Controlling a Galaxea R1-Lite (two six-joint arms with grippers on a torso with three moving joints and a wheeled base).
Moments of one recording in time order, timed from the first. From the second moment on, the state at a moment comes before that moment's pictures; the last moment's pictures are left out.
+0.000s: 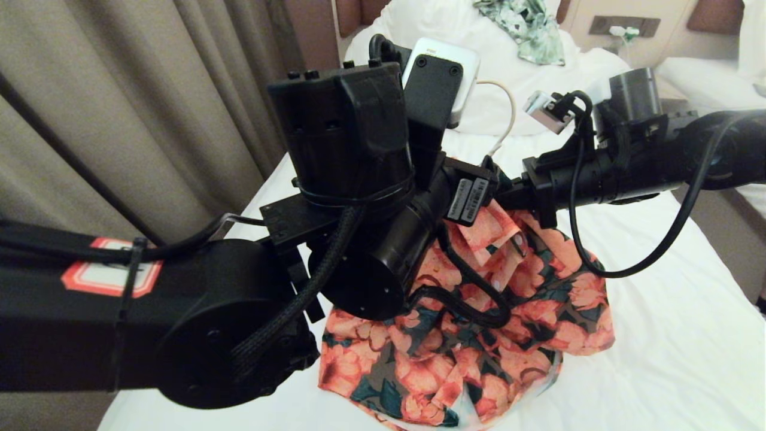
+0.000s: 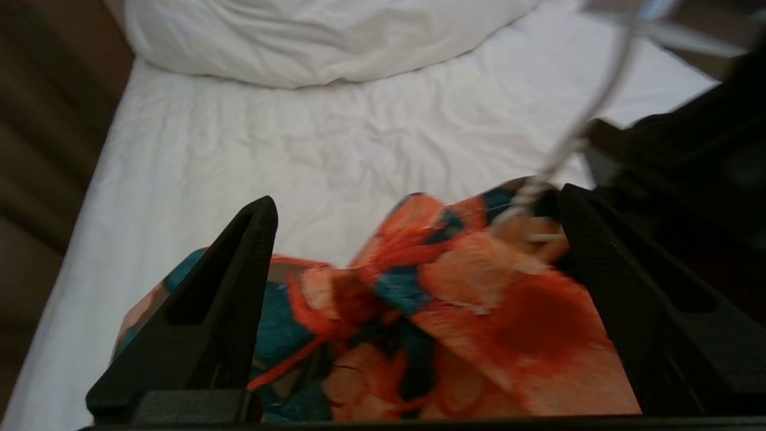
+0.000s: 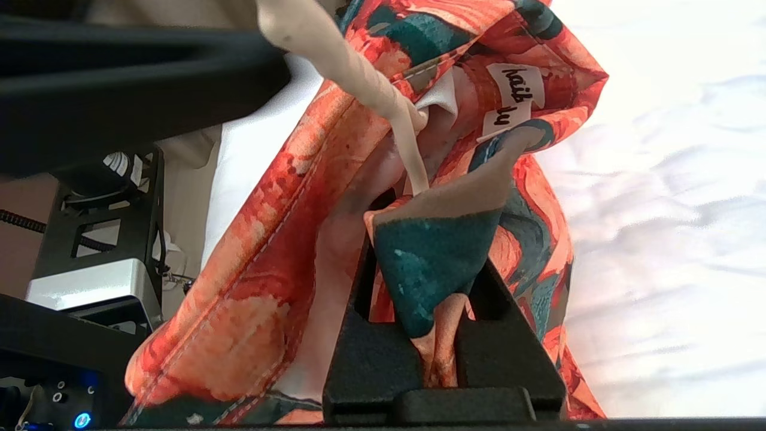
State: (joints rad) left arm -1.05 1.80 -1.25 -0.70 0.67 0.35; right arm 0.34 1.91 -1.70 0.27 0.95 -0.40
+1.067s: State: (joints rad) left arm -1.05 1.98 -1.46 -0.70 0.64 0.26; right arm 0.32 1.91 -1.69 0.26 0.96 -0.40
